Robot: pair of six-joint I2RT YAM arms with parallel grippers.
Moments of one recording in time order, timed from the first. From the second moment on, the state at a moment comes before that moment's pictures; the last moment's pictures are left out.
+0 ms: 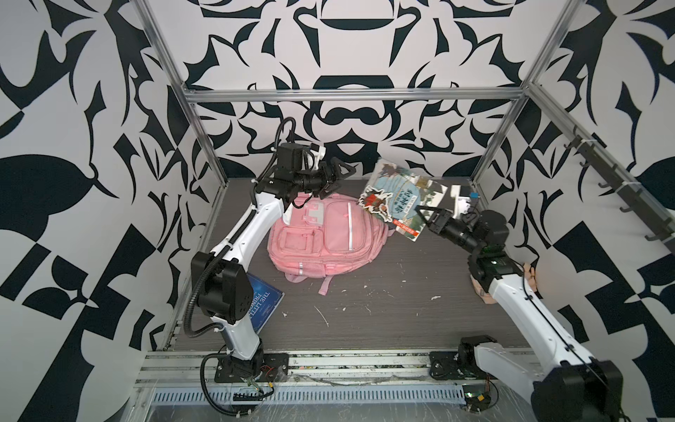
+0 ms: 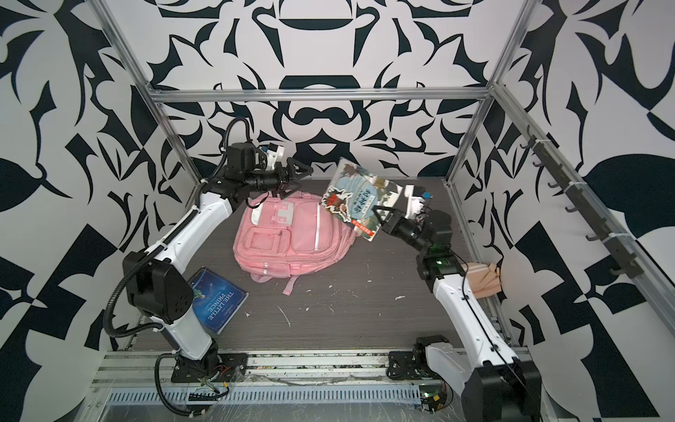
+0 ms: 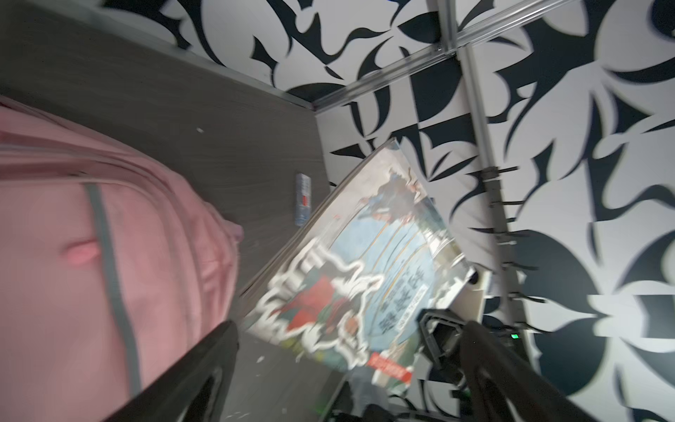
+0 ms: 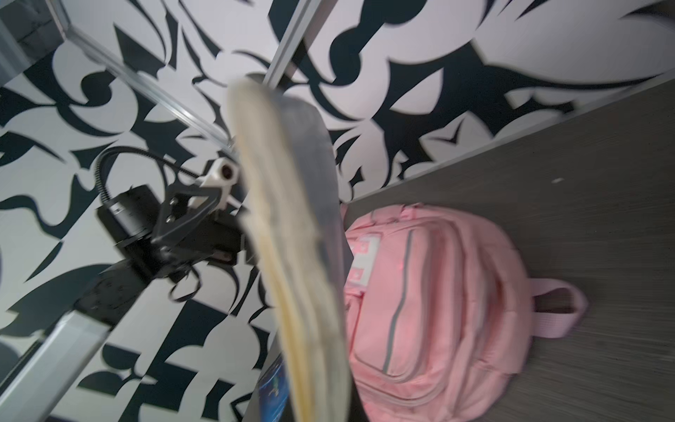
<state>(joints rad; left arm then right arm) -0.39 1.75 1.78 -0.52 0.68 -0.74 0.01 0.98 0.75 0.11 -0.65 0.79</state>
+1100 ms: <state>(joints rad) -0.75 2.30 2.31 -1.22 -0.10 -0.43 -0.12 0.89 0.95 -0.60 -0.40 0.40</state>
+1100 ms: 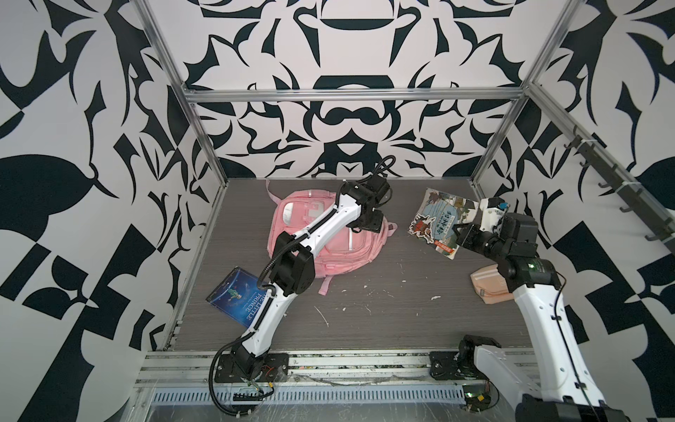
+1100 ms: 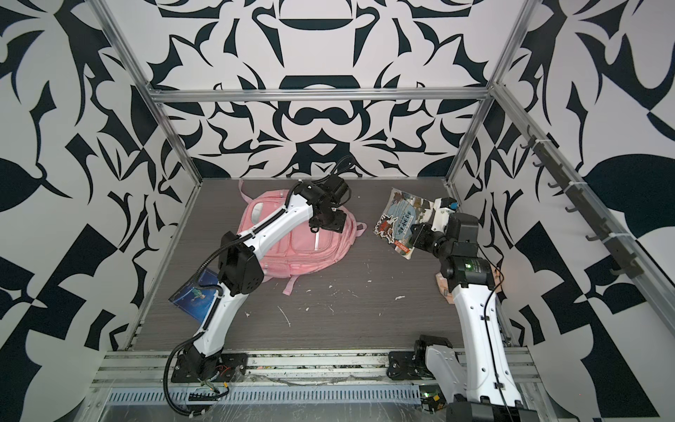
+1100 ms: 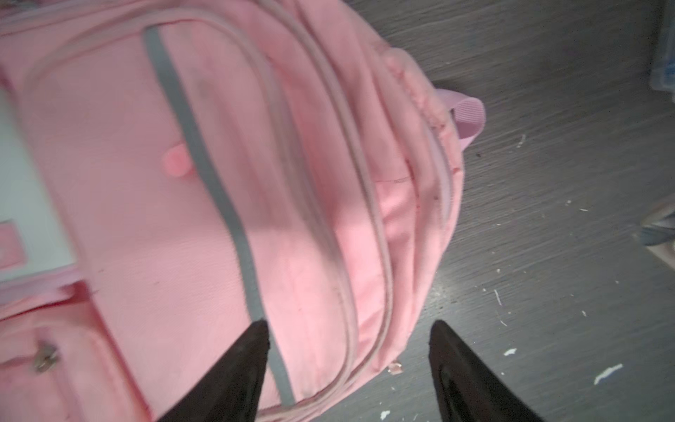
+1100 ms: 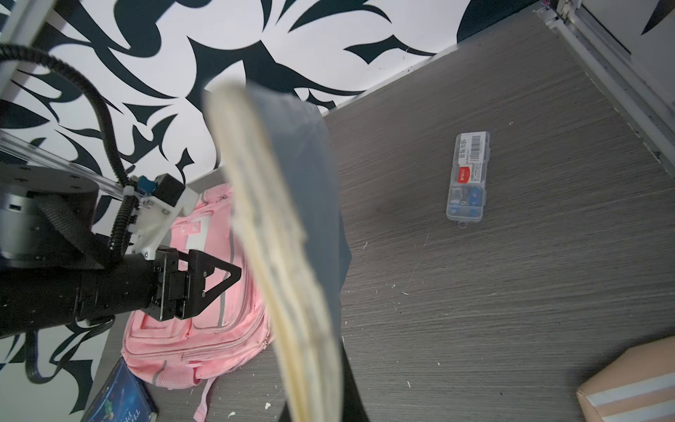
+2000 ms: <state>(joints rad) -0.73 2.50 2.37 -1.11 -0.11 -0.49 -0.12 0.82 0.89 -0.59 -0.43 0.47</state>
